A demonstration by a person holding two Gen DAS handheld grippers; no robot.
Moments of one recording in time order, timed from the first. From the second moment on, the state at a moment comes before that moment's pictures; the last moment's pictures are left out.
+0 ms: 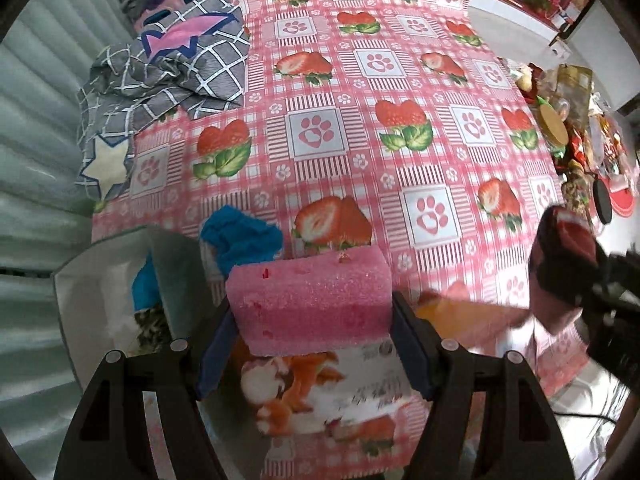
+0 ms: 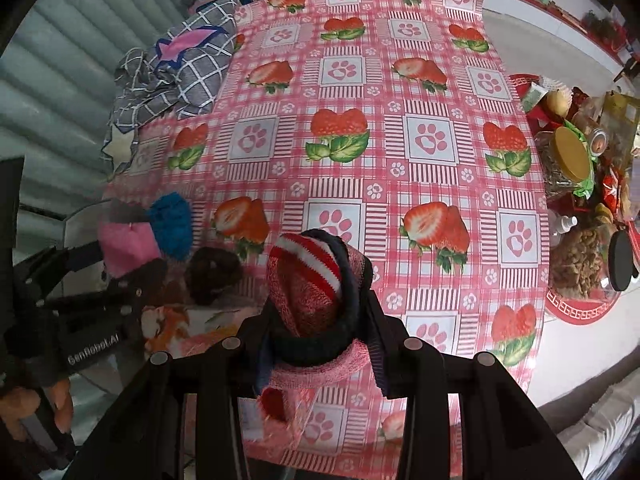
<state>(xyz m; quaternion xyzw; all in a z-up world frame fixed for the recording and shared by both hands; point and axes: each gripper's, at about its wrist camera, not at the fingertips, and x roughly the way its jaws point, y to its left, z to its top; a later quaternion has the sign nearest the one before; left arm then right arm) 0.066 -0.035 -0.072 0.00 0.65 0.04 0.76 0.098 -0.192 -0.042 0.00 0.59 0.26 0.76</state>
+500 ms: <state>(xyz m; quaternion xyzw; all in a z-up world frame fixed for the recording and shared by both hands) -0.008 -0.003 -0.049 -0.04 0.63 0.06 0.77 0.042 -0.172 -0.014 -0.02 0.58 0.28 0.77</state>
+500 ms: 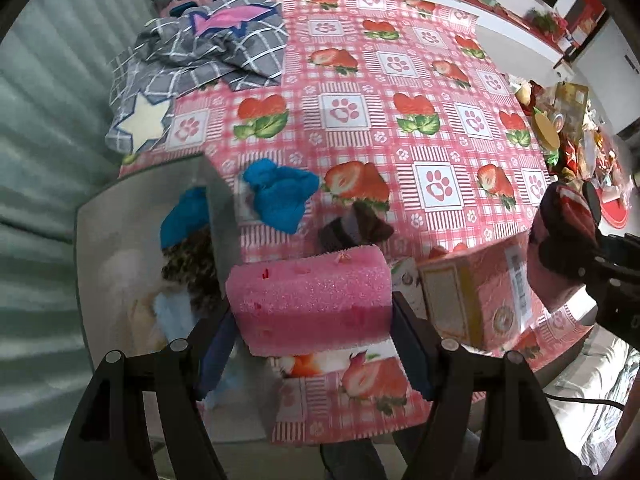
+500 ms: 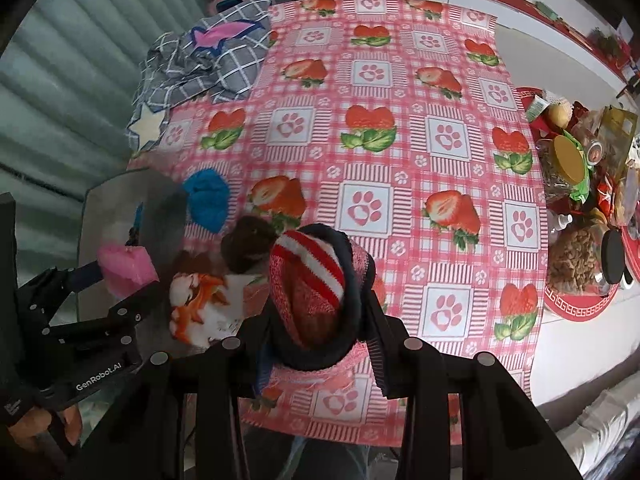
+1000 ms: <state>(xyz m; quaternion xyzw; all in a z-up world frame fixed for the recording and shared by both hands) -0.055 0.034 -0.038 -0.08 0.62 0.09 0.78 0.001 -0.131 0.003 -0.06 0.57 0.31 0.76</state>
